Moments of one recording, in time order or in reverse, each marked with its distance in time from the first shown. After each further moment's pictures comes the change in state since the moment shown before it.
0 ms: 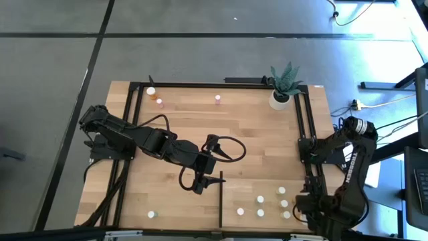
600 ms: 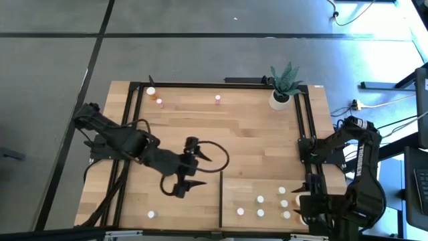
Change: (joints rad) left arm -0.118 -0.100 0.002 -0.264 -0.132 -0.208; right arm -0.017 -0.002 0.296 -0.131 0.337 -0.068
